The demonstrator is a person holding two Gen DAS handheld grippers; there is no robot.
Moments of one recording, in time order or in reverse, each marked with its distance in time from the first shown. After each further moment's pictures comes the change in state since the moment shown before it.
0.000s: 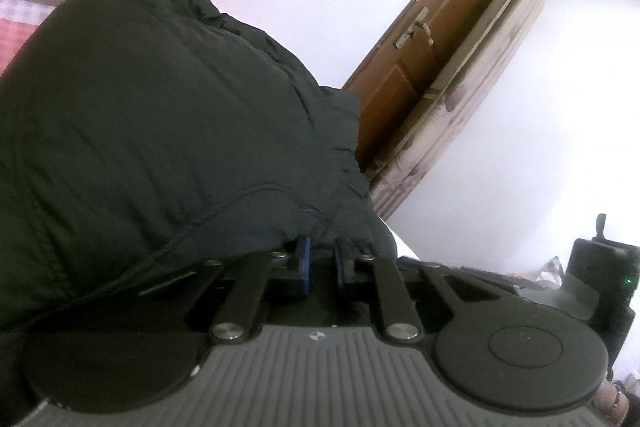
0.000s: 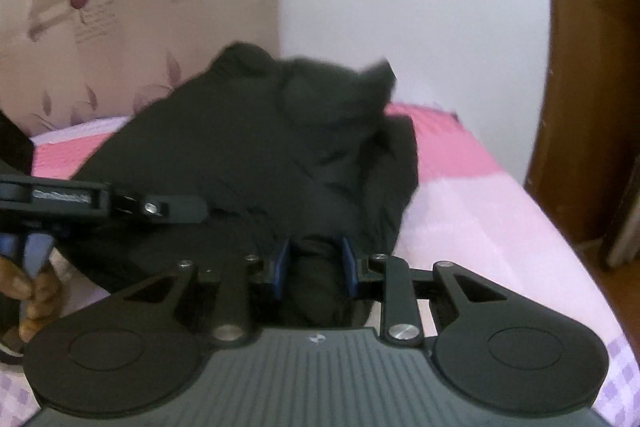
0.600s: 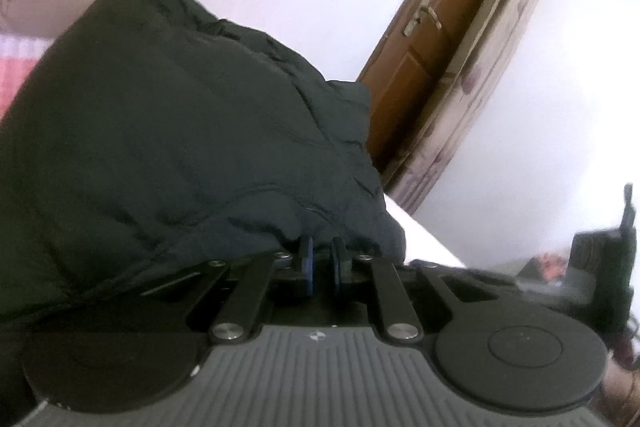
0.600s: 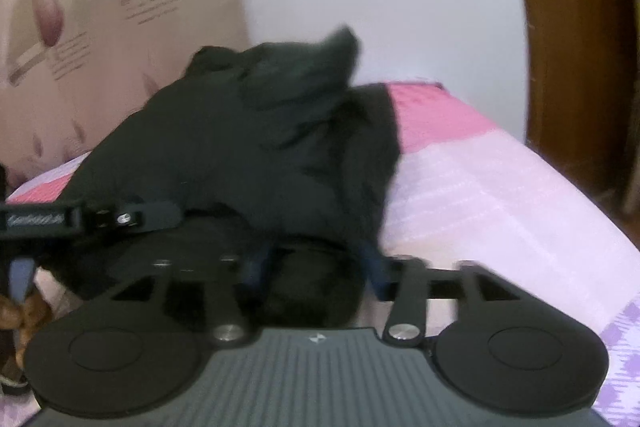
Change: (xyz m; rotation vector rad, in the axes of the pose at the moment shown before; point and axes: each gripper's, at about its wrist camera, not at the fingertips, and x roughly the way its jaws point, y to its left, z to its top) left arm 0.003 -0.028 0.003 0.111 0.008 0.107; right arm 0.017 -0.020 -0.013 0.175 -0.002 0.004
